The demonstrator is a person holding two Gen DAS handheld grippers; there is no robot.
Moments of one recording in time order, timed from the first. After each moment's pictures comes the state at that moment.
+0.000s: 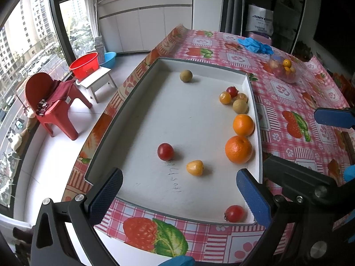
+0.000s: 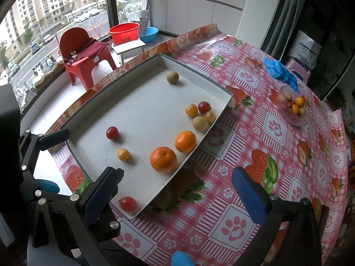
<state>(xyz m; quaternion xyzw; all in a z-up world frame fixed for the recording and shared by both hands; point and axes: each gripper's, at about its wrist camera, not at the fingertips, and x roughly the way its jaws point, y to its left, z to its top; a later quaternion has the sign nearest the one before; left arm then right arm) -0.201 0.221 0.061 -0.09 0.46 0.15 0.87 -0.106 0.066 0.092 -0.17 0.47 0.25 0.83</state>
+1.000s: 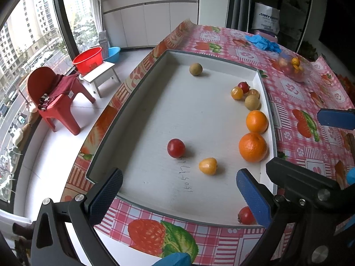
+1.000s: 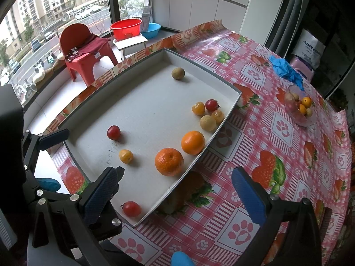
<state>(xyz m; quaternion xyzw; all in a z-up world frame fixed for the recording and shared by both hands) -0.197 0.231 0.047 -0.09 0.47 0.17 0.86 -0.101 0.078 0.080 -0.18 0.48 0.25 0.82</state>
